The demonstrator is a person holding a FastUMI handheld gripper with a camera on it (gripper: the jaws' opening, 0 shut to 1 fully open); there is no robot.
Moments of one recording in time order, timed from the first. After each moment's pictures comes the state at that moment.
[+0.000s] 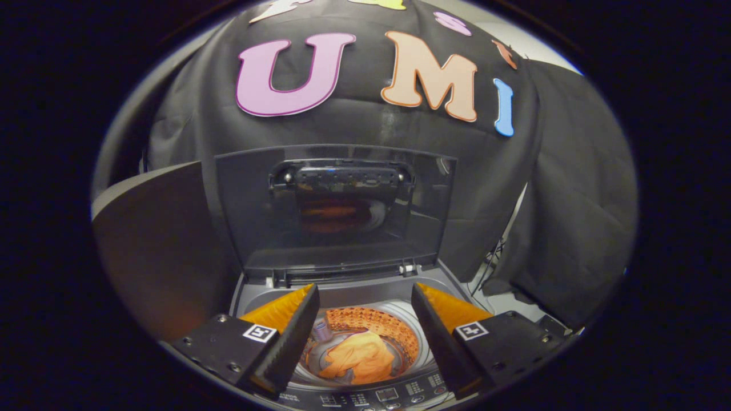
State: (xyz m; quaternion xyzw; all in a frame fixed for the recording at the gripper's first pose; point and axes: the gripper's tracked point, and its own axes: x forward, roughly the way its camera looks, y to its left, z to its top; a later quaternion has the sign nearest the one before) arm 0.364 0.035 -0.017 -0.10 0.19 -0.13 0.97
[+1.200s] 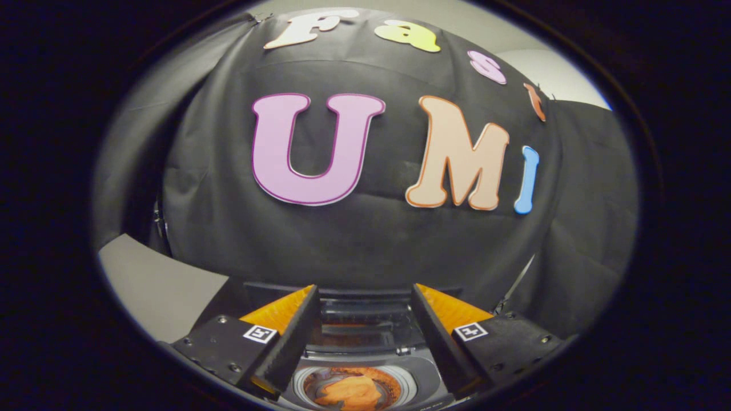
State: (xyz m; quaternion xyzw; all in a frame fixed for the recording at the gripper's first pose) arm 0.442 0.090 0.169 -0.15 0.09 -0.07 0.98
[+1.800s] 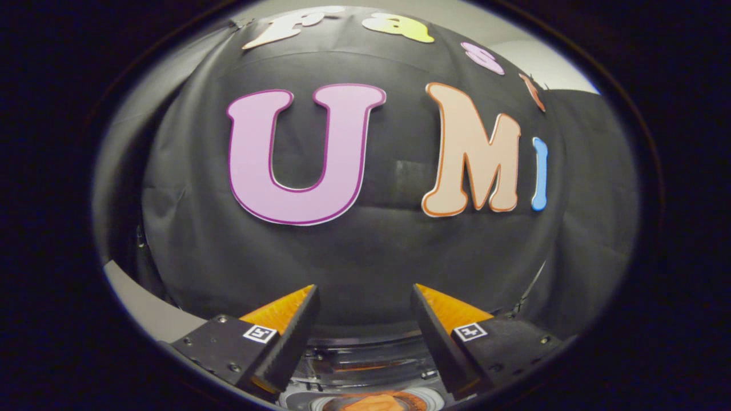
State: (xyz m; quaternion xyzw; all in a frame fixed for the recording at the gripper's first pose) arm 0.533 0.085 0.154 -0.10 0.06 -0.09 0.99
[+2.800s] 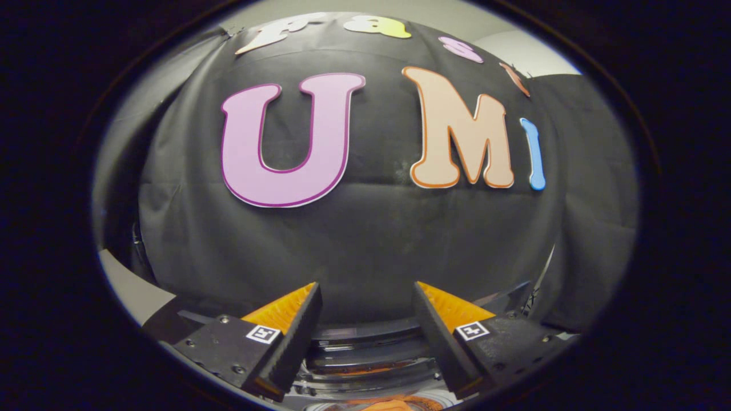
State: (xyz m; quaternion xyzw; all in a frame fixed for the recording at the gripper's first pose) arm 0.529 0.065 0.114 -0.08 0.02 -0.08 0.99
